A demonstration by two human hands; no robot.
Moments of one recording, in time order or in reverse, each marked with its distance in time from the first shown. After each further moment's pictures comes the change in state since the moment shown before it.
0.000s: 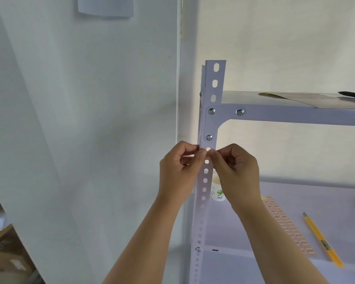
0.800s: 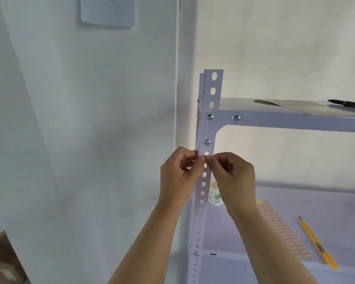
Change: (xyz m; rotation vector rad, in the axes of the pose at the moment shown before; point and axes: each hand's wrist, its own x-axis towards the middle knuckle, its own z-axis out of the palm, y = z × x) left_hand -0.002 -0.006 0.003 0.000 0.033 0.023; right_hand -0.004 0.002 0.003 0.045 0.041 0.029
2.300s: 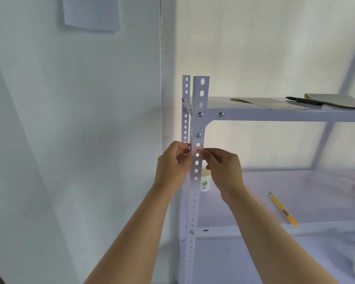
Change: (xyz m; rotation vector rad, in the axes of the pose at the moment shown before) left_hand -0.002 0.022 -0.029 0.133 -0.218 -0.062; right_hand -0.024 -0.026 -0.002 -0.135 0.037 0.215
